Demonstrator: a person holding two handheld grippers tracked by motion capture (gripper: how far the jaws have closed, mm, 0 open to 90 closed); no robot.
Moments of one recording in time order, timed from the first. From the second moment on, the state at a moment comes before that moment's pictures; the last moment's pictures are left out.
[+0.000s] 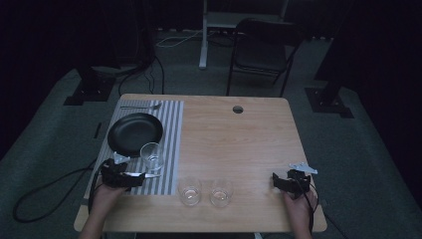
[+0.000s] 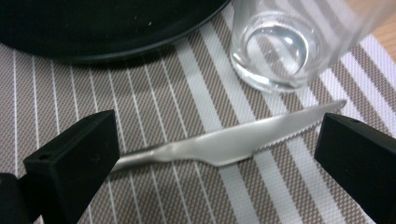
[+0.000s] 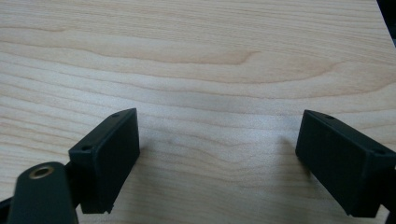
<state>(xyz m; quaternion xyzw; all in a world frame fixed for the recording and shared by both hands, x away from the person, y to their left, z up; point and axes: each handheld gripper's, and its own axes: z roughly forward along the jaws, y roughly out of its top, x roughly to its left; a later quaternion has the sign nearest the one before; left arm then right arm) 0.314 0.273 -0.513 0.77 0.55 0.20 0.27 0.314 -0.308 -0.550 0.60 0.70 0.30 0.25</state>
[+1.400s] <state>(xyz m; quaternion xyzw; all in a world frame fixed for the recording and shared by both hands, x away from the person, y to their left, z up) 0.252 0.316 -0.538 0.67 0.64 0.29 0.26 0.314 -0.308 -0.550 0.60 0.69 0.30 0.25</state>
